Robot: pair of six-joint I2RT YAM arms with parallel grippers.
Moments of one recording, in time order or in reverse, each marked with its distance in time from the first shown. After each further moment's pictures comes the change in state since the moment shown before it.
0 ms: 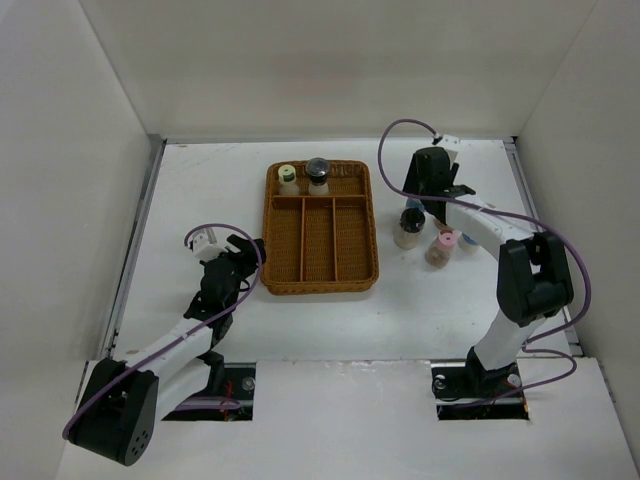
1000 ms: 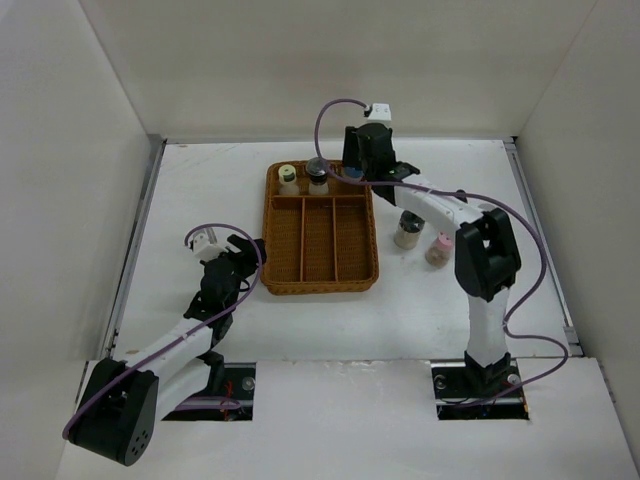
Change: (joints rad) left arm 0.000 0.000 0.000 0.000 0.007 0.000; right arm 0.225 0.282 0.453 0.084 -0.023 -0.111
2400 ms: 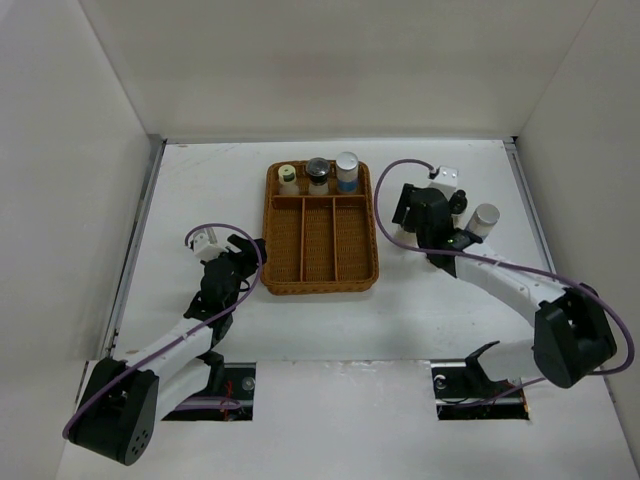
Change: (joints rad) left arm -0.001 0.003 0.000 0.005 0.007 -0.008; right arm -0.014 -0.652 -0.814 0.048 0.126 0.171
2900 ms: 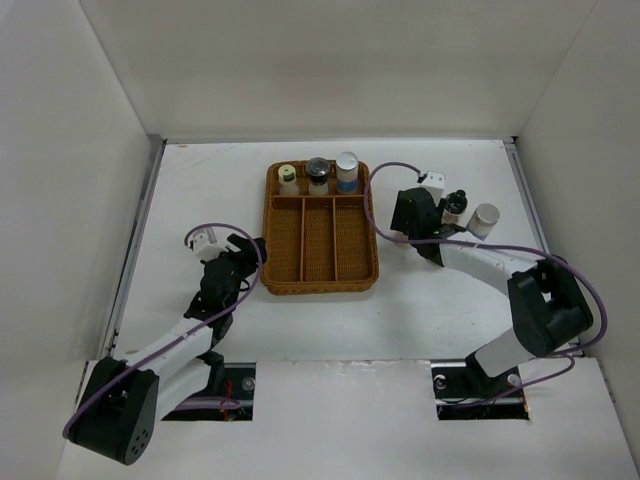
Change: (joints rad) left arm 0.000 0.004 0.000 0.011 0.000 0.000; right arm -0.033 0.180 0.024 -0.038 -0.008 0.000
